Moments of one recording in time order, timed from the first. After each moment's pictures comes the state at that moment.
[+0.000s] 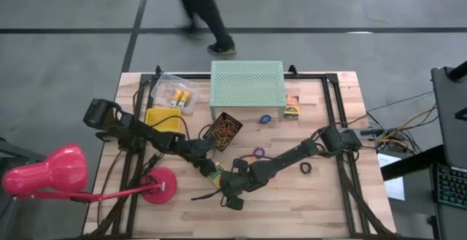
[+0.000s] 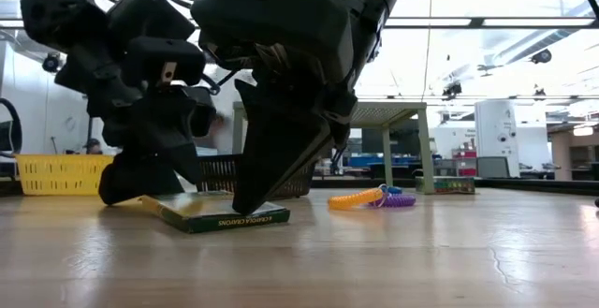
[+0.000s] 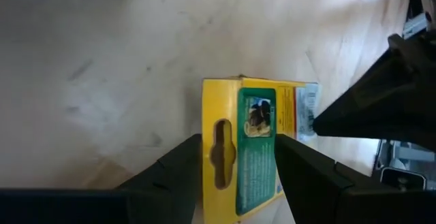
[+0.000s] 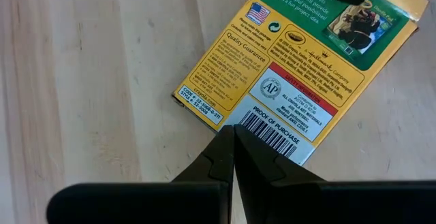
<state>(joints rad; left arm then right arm) -0.20 1.63 0.50 0.33 0.18 -1.06 0.37 2.28 1.67 -0.53 0.13 0.56</state>
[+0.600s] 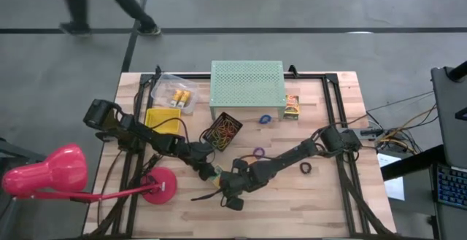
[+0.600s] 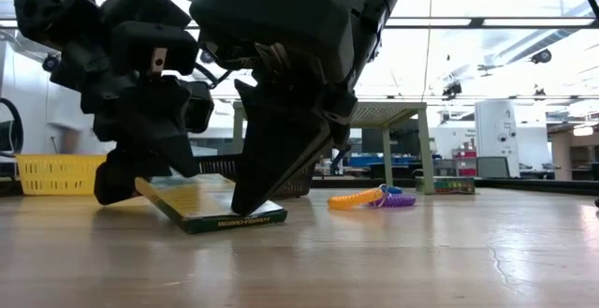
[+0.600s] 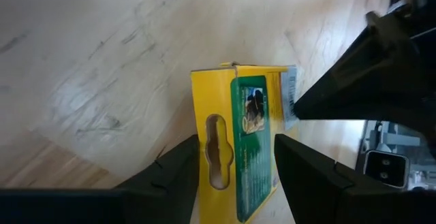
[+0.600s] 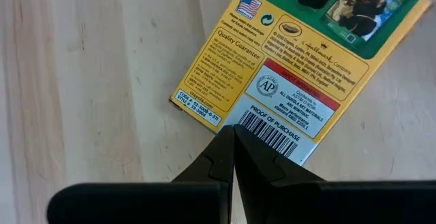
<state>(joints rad) -0.22 1.63 0.50 0.36 0.20 -1.07 0.37 2.28 1.67 -0.52 0.13 0.56</state>
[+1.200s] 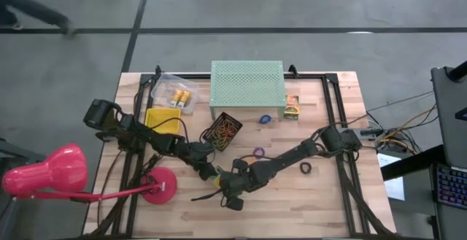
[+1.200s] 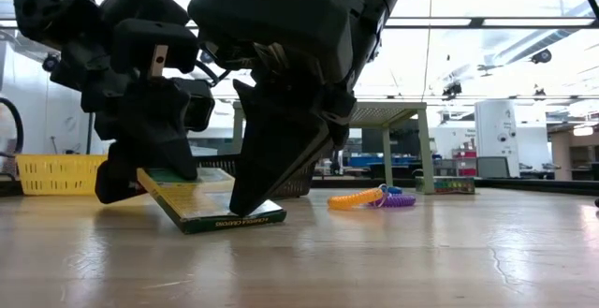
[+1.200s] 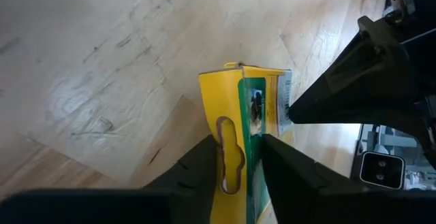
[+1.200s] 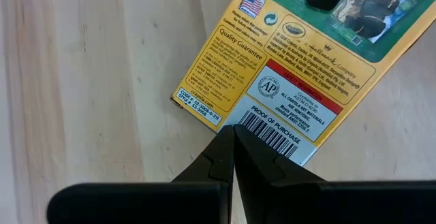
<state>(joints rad) -0.22 1.63 0.51 0.37 0.20 -1.07 0.37 2.28 1.67 -0.51 0.13 0.56</state>
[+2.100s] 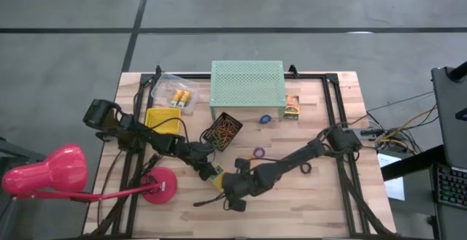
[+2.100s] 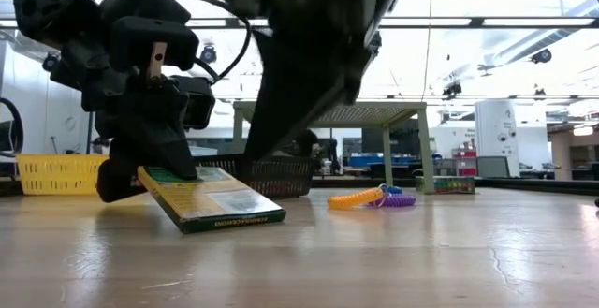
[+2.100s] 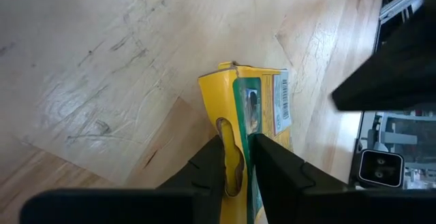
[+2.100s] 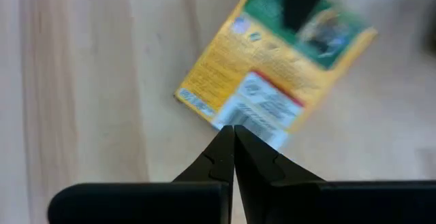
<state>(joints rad) -0.22 1.62 0.51 0.37 0.20 -1.06 0.42 2.19 1.68 -0.59 0.28 0.55</state>
